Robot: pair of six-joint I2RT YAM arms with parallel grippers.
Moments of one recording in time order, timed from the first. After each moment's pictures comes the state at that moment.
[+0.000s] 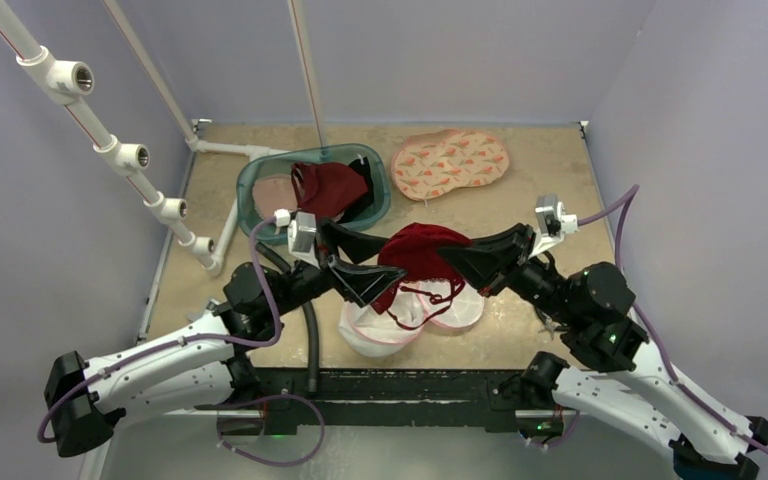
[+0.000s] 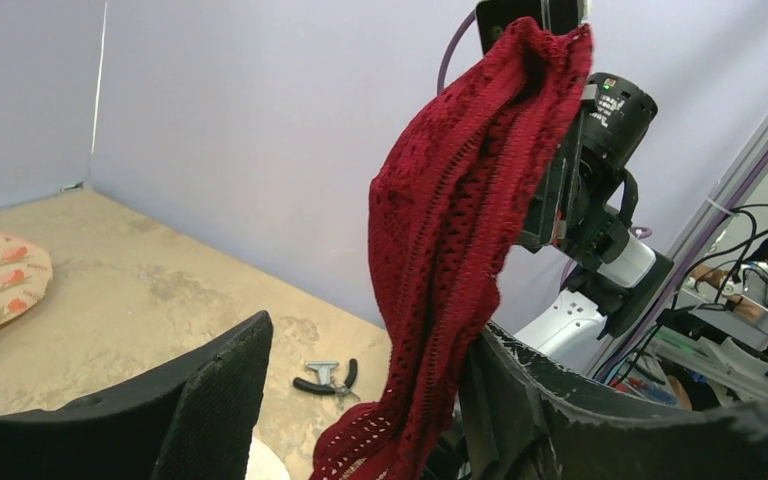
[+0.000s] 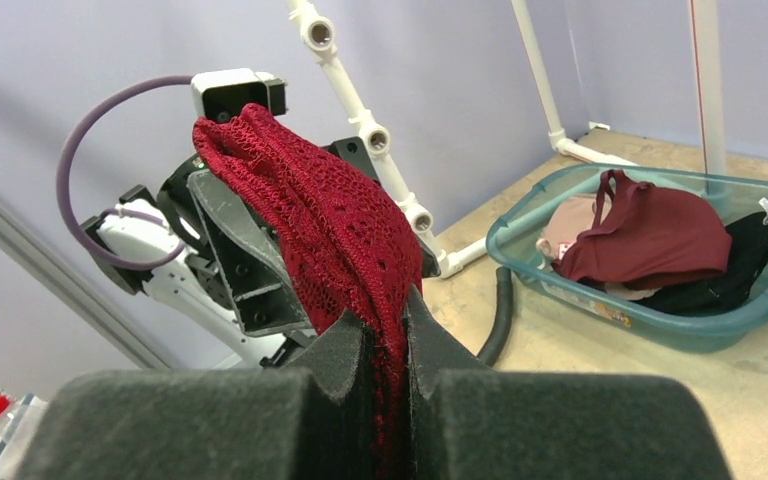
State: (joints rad) left arm -1.00 0.83 0.59 0.65 0.17 -0.48; right arm 0.88 0.55 0.80 0.01 -0.14 0.49
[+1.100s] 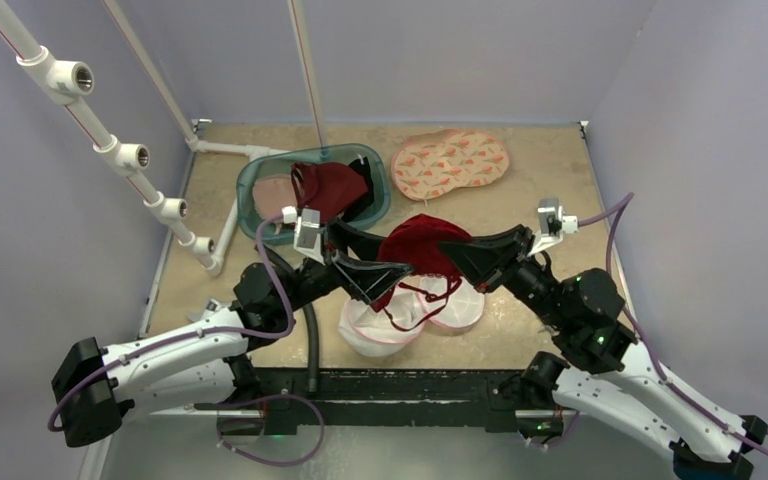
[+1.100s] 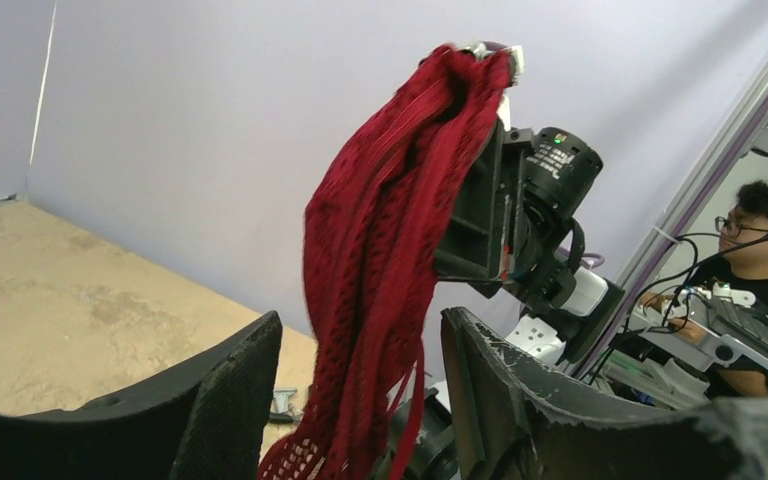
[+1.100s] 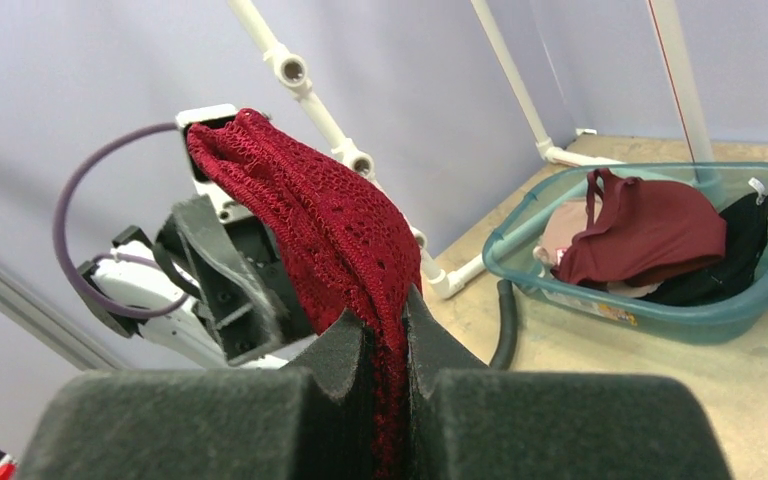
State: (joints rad) left arm -1.00 0.93 0.57 0.85 0.19 -0.57; right arm 0.88 0.53 0.70 0.12 -0.04 0.58
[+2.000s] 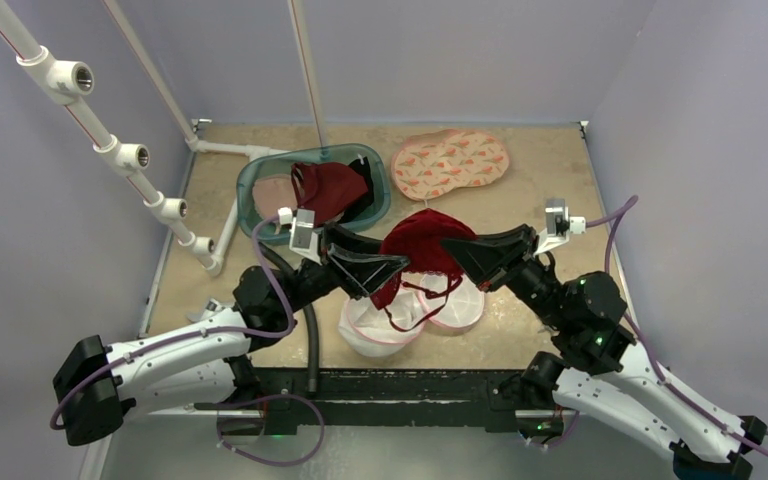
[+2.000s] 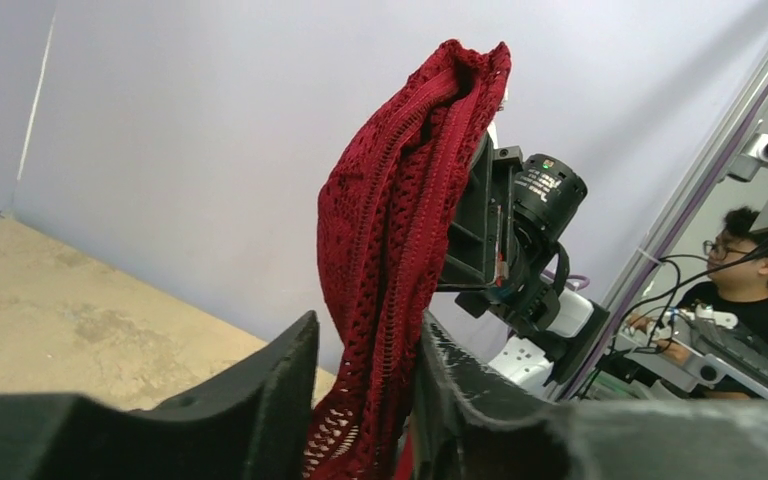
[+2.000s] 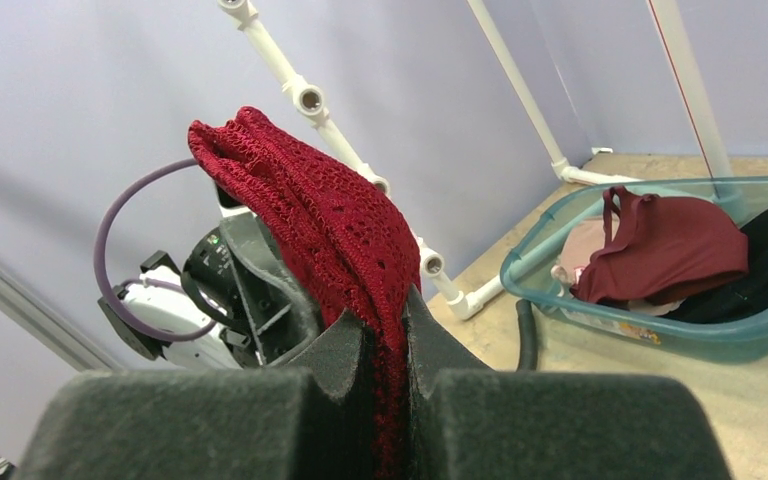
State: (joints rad) left arm -1.00 0.95 0.54 0.93 0.17 -0.61; right arm 0.88 0.52 0.68 0.19 -0.02 0.63
